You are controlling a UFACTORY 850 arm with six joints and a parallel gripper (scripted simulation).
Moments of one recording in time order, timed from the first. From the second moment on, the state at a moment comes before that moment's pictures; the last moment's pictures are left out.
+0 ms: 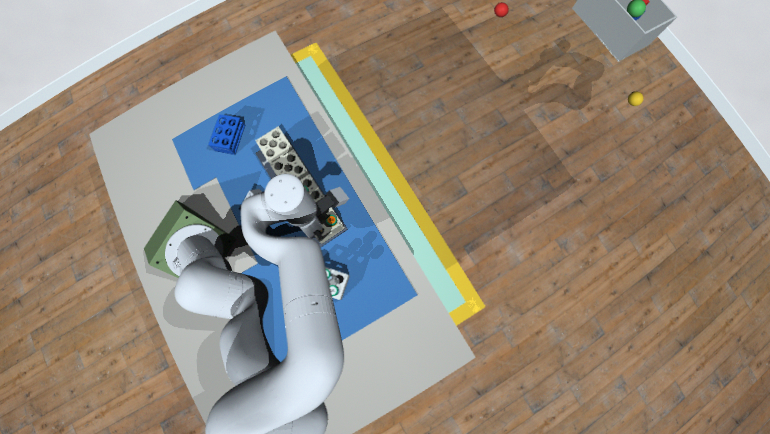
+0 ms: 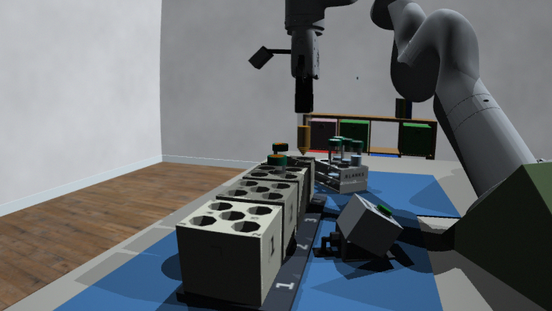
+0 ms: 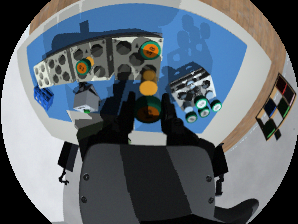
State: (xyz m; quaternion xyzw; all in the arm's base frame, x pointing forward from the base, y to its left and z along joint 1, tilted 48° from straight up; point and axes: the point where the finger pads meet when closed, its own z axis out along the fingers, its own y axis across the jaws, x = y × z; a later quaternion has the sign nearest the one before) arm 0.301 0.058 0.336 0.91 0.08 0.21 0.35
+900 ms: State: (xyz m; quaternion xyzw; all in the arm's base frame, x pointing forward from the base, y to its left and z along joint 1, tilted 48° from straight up) arm 0.311 0.045 0.321 0.91 0.08 0.21 0.35
